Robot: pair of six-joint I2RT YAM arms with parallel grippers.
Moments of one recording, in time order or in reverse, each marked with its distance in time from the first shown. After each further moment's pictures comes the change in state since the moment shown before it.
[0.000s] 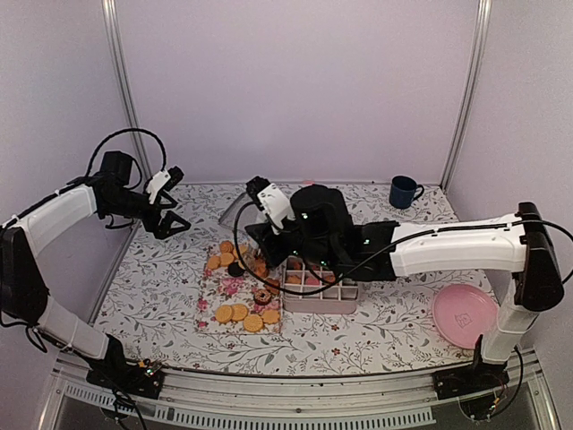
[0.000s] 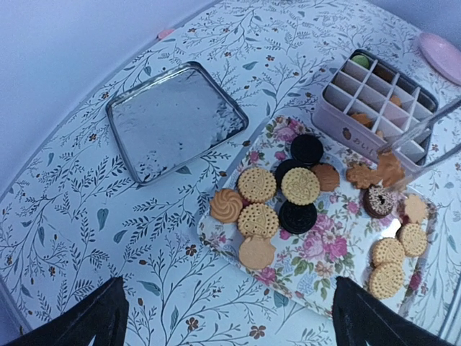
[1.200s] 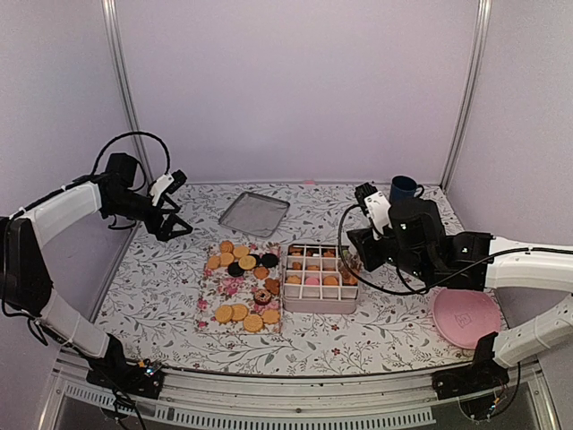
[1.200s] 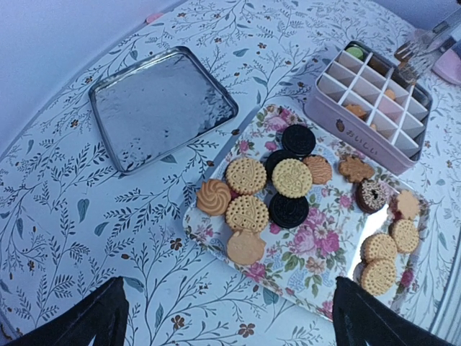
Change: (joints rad) left arm 0.000 0.061 0.027 -0.045 0.016 0.000; right arm -0.154 -0.575 -0.489 -0.256 0.190 0.135
